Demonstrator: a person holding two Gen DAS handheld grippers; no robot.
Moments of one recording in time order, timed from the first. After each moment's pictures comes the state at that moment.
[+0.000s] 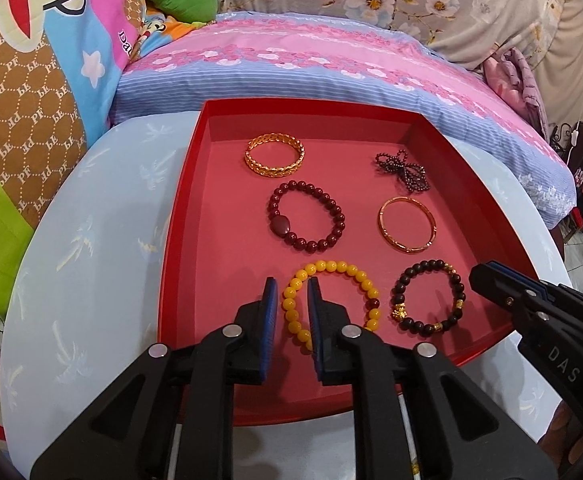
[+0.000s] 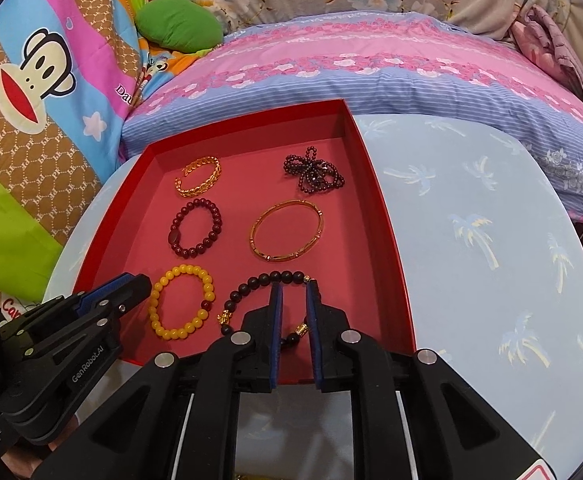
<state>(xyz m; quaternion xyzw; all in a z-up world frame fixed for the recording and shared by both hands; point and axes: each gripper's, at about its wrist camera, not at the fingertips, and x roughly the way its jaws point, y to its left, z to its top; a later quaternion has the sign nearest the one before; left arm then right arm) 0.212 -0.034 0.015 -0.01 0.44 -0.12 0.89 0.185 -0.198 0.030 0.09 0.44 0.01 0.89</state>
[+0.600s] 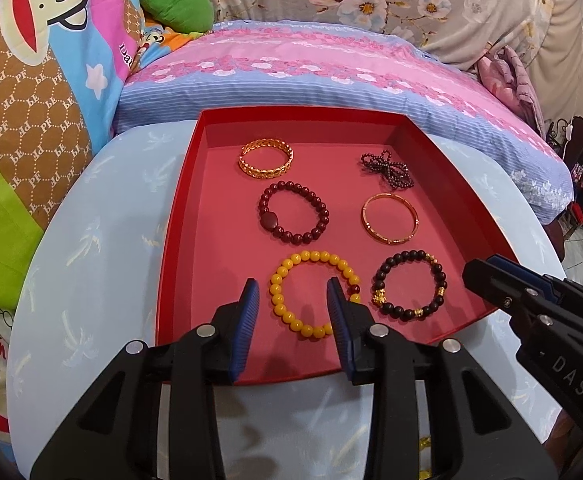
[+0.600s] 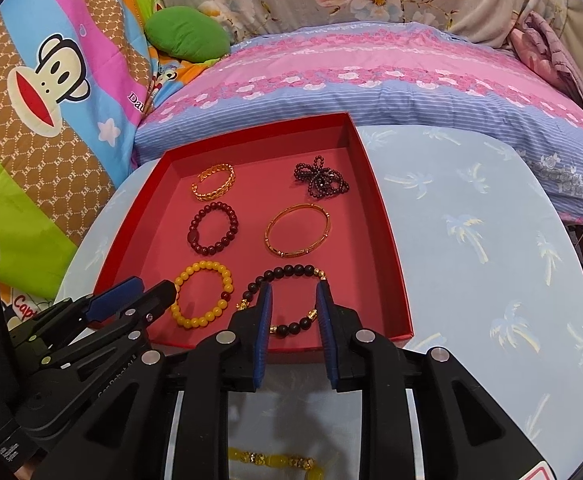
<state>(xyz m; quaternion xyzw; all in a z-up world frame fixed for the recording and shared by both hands) 0.192 -0.041 0.025 0.00 0.43 -0.12 0.90 0.165 -0.193 0.045 0.09 0.42 0.01 0.90</state>
